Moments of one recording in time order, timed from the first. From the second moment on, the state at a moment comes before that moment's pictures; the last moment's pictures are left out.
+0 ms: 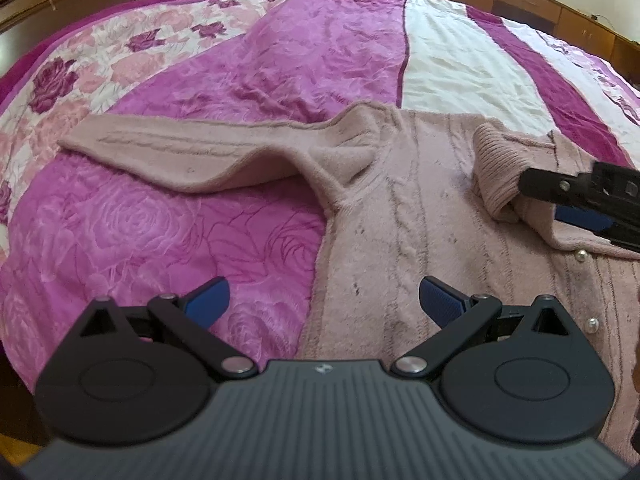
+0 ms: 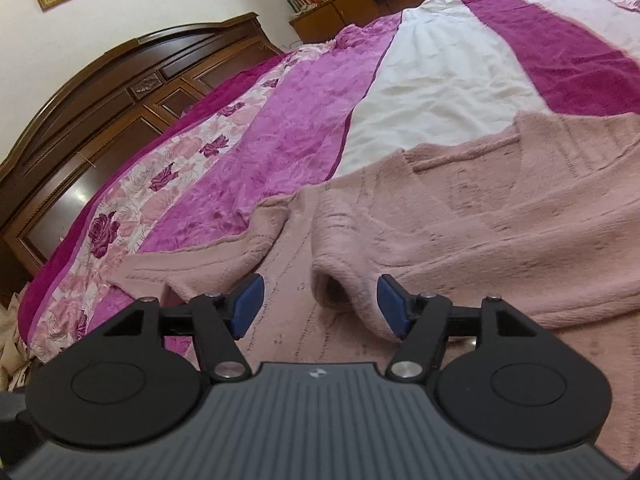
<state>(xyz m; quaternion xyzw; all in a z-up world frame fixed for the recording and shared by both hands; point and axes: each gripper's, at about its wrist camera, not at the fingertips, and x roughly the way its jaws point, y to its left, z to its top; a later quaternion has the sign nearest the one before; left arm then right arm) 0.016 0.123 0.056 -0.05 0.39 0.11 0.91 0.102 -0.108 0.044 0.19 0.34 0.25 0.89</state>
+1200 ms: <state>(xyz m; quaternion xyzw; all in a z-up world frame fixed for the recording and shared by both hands) 0.116 0.030 0.030 0.05 0.34 0.00 0.94 0.069 -0.283 0.008 0.32 0.32 0.06 0.89</state>
